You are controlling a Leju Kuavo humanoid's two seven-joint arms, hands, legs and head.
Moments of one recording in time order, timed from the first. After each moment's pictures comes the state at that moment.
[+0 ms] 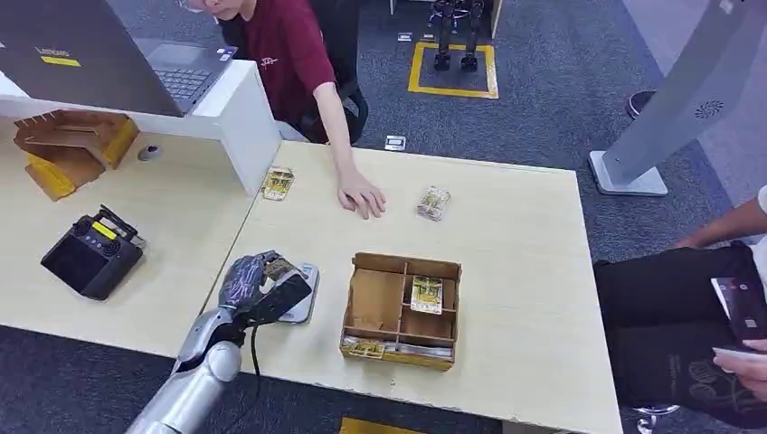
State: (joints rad) left arm -0.27 0.04 -0.29 -1.09 -0.88 0.22 -0.04; right arm -0.03 0.14 -0.66 -0.19 1.57 -0.18 0.05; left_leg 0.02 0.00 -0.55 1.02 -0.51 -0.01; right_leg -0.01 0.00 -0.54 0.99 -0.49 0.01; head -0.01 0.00
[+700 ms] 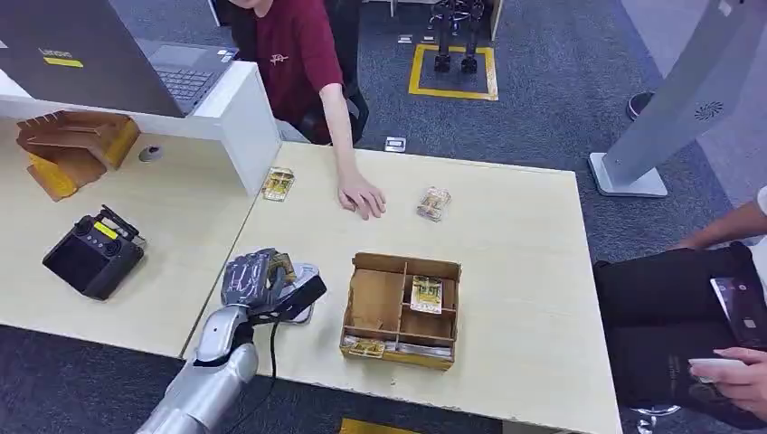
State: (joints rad) left arm -0.34 -0.02 -0.27 -0.90 -1.21 0.38 0.12; right arm -0.03 0.15 -0.64 -0.19 1.57 -0.19 0.02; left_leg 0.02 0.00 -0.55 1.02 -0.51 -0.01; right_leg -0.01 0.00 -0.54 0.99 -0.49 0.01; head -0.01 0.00
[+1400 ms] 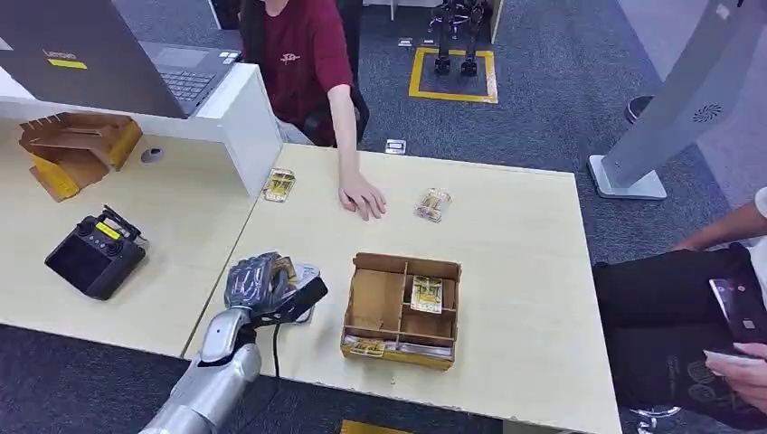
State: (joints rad) left arm -0.35 -0.06 -0.21 -0.83 -1.21 0.39 0.05; right arm -0.03 0.15 -0.63 -0.19 1.57 -0.20 0.02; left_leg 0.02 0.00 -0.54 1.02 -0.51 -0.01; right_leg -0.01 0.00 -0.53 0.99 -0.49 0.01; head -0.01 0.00
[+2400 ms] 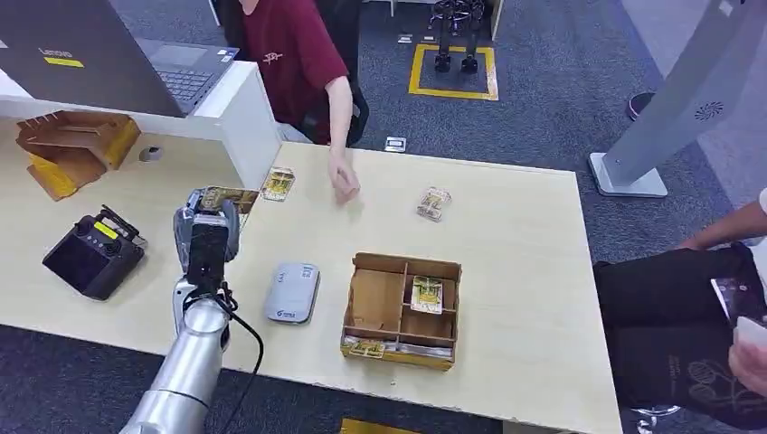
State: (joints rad) left arm -0.37 -0.10 -0.05 -1.17 -0.42 0.47 -0.45; right arm -0.03 0.14 -0.57 -0.19 1.57 -0.19 0.02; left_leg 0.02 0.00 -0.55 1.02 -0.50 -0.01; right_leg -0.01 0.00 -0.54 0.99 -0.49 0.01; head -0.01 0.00
